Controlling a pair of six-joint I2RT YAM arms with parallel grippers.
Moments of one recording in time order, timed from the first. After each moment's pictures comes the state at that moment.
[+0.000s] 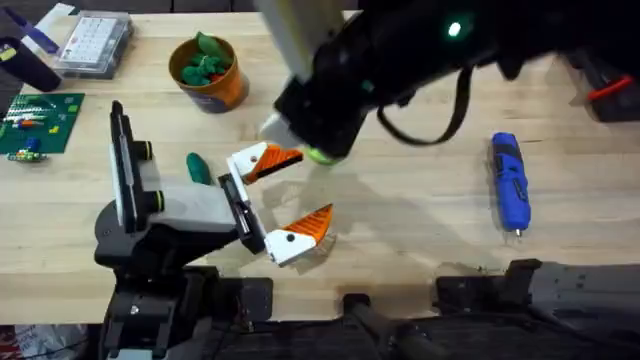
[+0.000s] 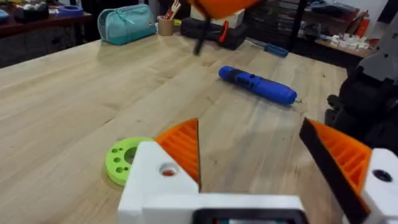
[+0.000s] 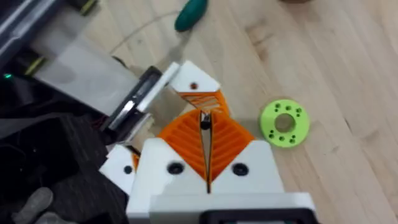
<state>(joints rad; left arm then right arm) -0.02 0.00 0.01 -0.10 1.08 -0.06 0.98 1.52 1.67 -1.07 -0.14 -0.05</state>
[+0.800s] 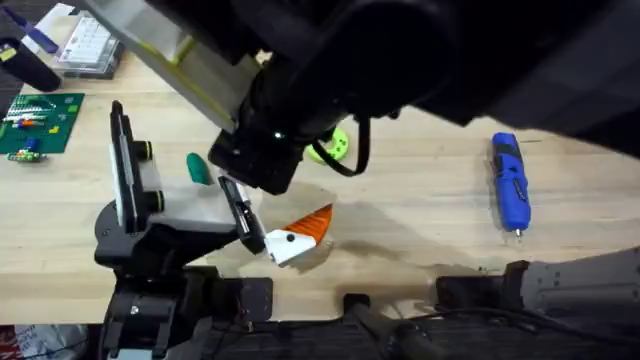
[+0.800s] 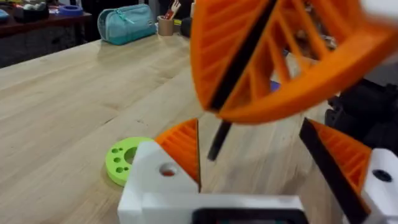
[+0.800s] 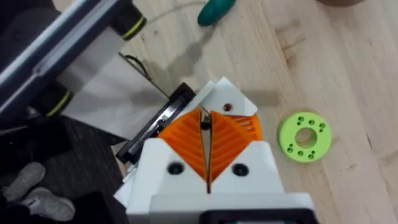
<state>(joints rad) -0.02 0.00 0.01 -0.10 1.08 -0.06 1.12 1.69 1.79 -1.11 -0.07 -0.03</state>
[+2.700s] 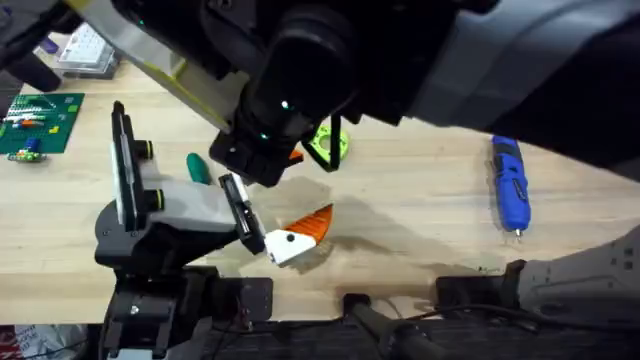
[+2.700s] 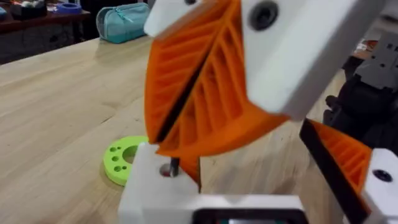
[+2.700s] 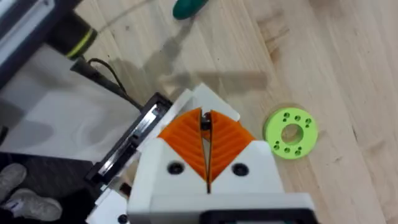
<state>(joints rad) -0.02 0.00 0.01 -0.11 1.08 -0.07 1.11 1.77 1.81 -1.11 0.00 -0.03</state>
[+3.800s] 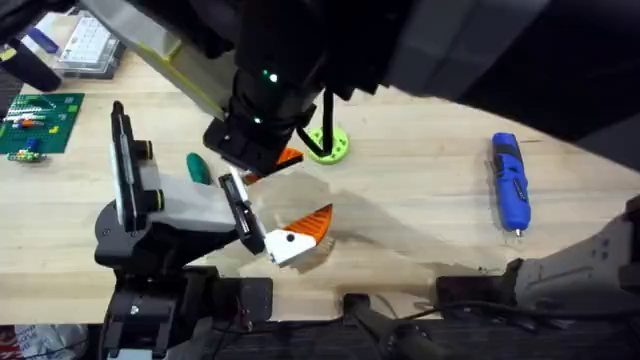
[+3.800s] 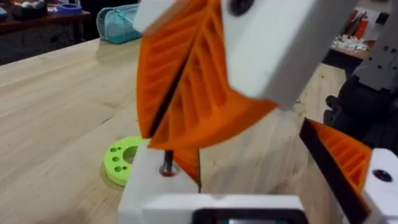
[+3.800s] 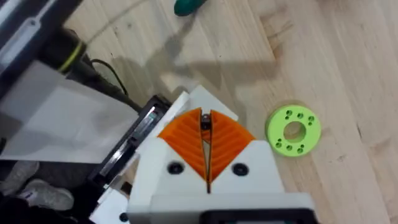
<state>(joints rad) -0.02 0.00 0.01 -0.10 1.08 -0.07 1.08 1.83 1.91 -1.19 -0.04 -0.03</state>
